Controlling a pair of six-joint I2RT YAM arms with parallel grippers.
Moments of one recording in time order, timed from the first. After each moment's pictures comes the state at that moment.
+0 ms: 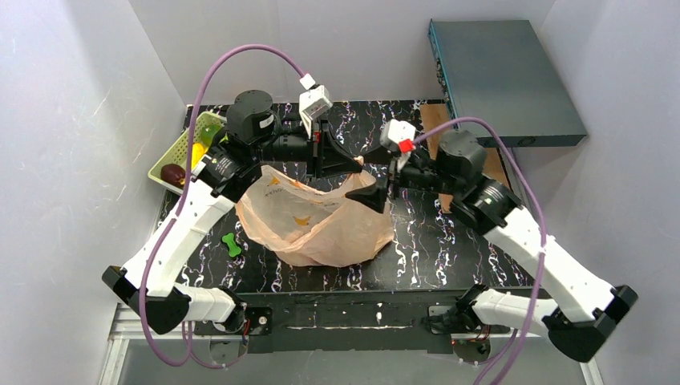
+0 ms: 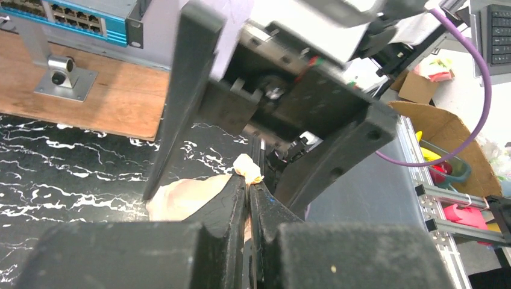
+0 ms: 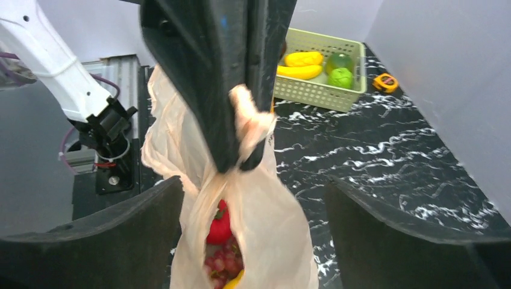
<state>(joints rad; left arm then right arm) -0.63 1.30 1.60 -0.45 0.89 -0.19 0.76 1.04 1.23 -0.27 -0.57 -0.14</state>
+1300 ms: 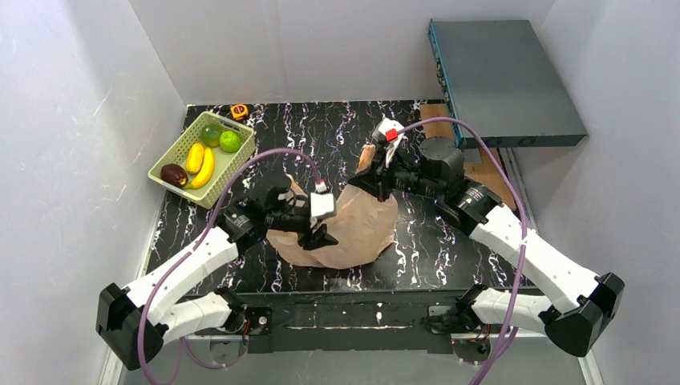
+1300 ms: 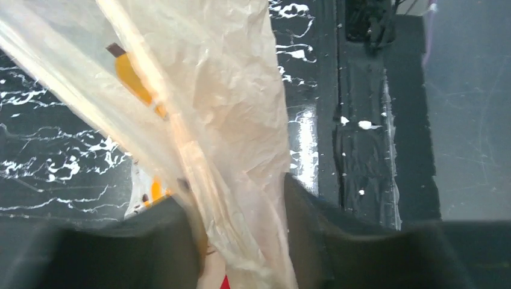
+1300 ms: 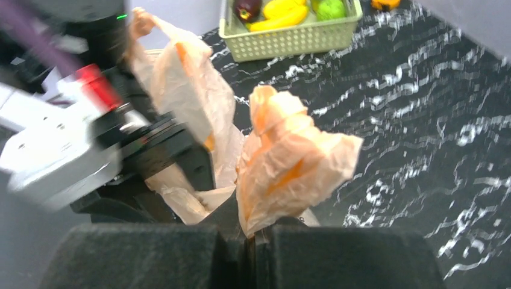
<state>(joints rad) -0.66 1.06 0.87 -0.43 0.75 0.40 0.77 1.11 1.14 -0.19 -0.45 0.07</state>
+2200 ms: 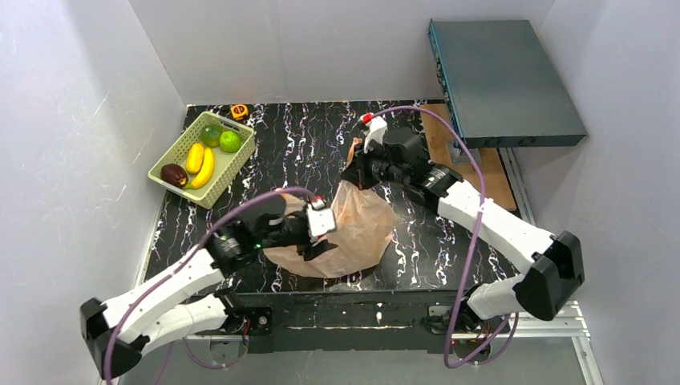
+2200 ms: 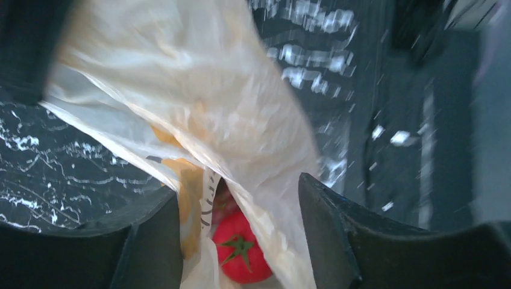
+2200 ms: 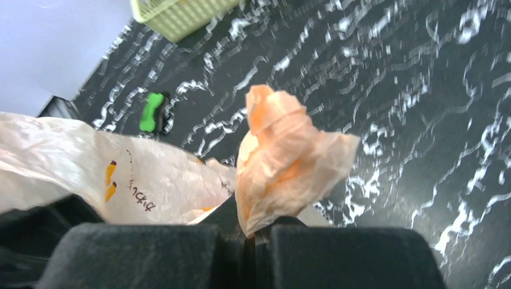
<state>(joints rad) -0.88 0.89 0.72 -0.32 0.36 0.44 0.76 1.40 1.21 -0.27 -0.20 0.33</state>
